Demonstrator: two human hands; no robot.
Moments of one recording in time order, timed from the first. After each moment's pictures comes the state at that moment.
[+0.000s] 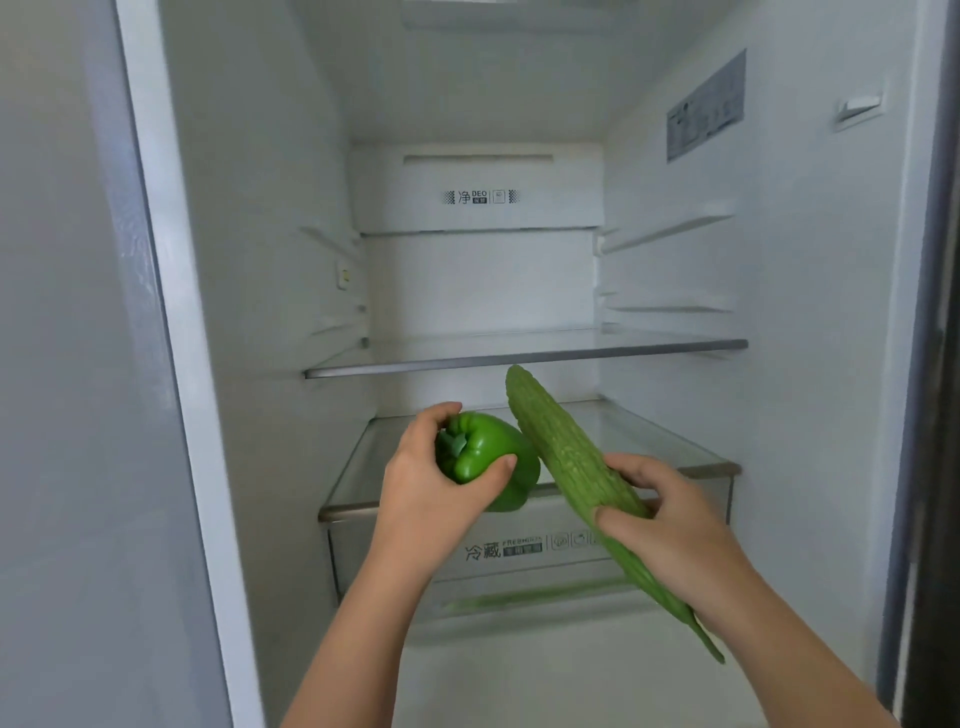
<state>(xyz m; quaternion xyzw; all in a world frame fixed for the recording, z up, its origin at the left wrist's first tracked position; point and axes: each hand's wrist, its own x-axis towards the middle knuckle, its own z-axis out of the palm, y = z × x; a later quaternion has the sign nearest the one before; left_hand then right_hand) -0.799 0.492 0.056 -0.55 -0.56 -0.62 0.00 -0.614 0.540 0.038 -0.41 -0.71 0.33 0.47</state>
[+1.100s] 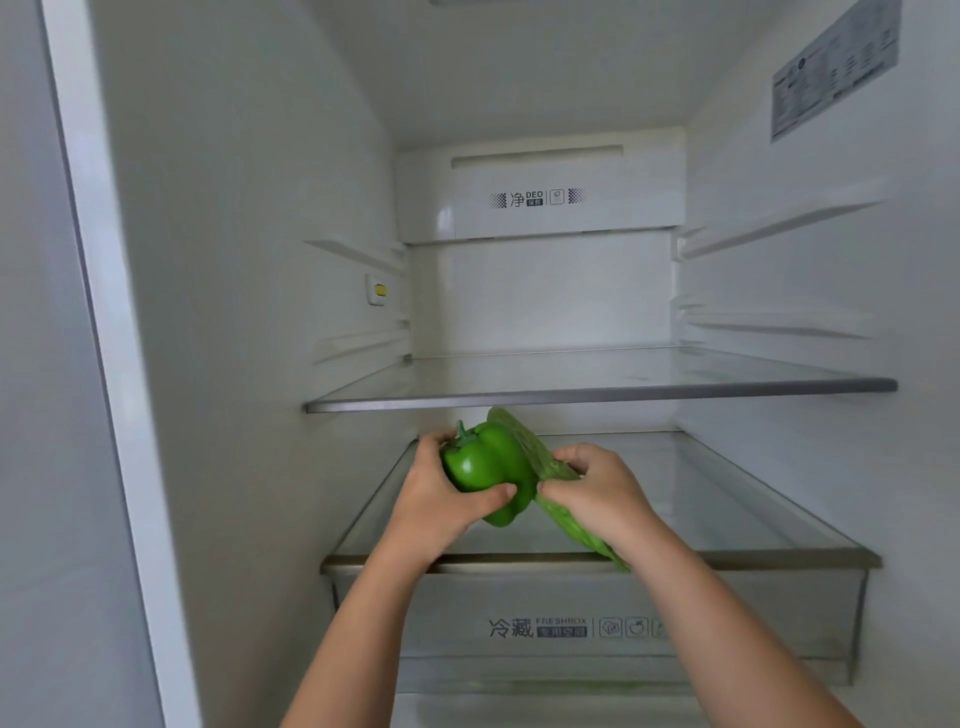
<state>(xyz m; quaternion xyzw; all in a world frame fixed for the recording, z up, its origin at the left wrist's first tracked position) -0.852 0.572 0.060 -0.49 -0.65 -0.59 -0.07 -0.718 0.660 0.063 -0.37 -0.75 0.38 0.39</state>
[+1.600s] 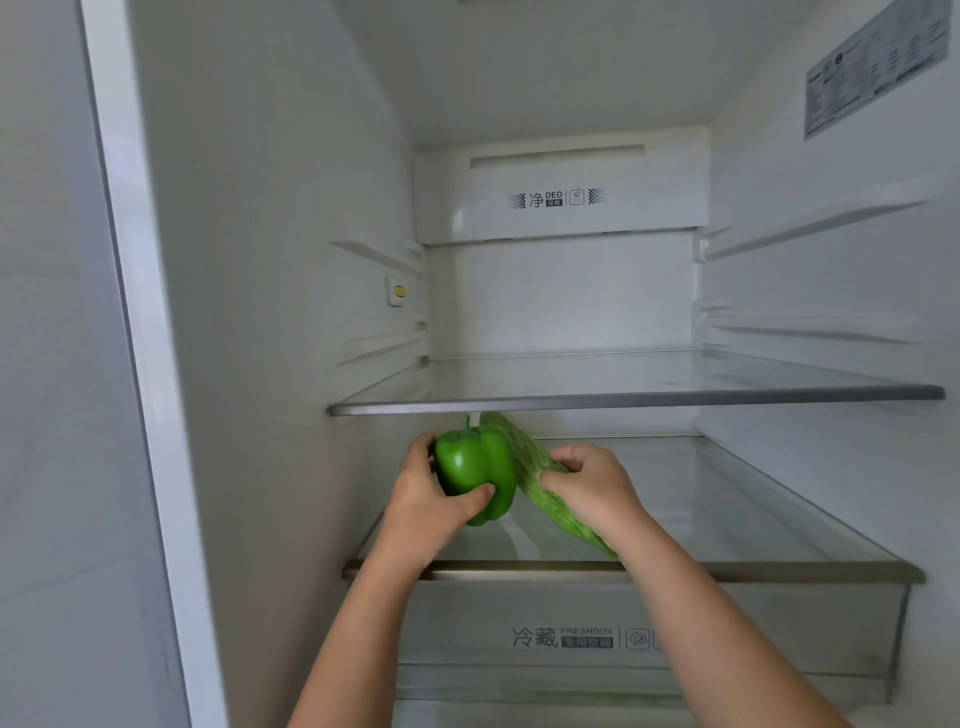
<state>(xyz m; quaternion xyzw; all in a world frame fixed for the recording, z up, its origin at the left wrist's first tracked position) -0.877 0.566 0.056 -0.47 -0.64 -0.61 -0.05 -0.745 0.661 0.066 -0.35 -0.74 0.40 0.41</state>
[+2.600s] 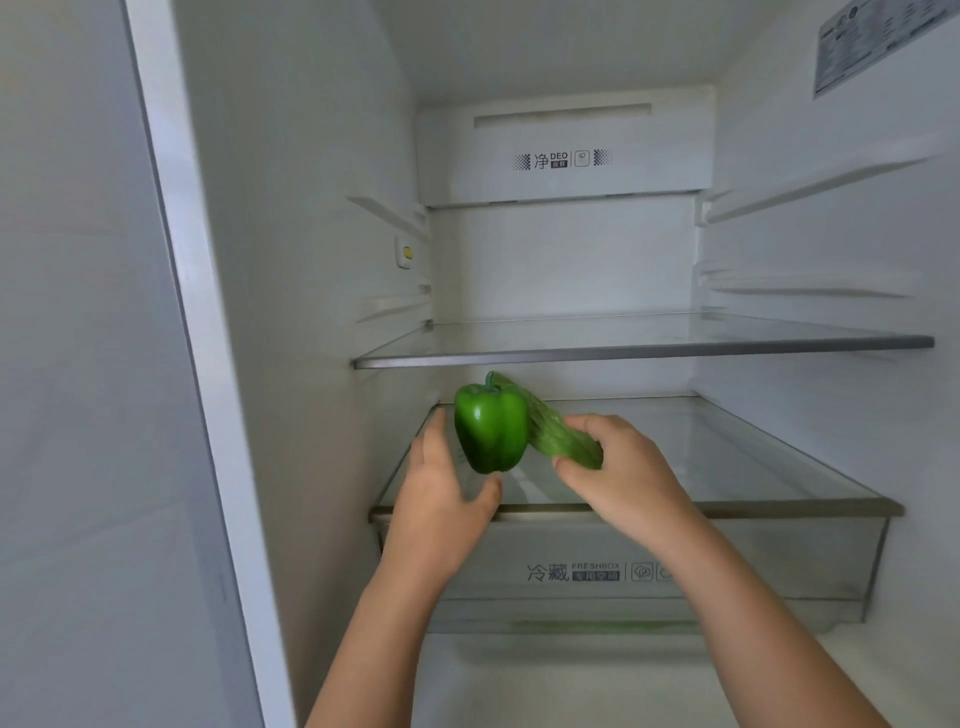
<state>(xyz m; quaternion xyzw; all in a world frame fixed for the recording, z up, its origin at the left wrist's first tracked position) -0.855 0.524 0.035 -0.51 -0.69 -0.50 0.09 -0.713 0.609 0.060 -0.32 -0.82 0.21 0.42</state>
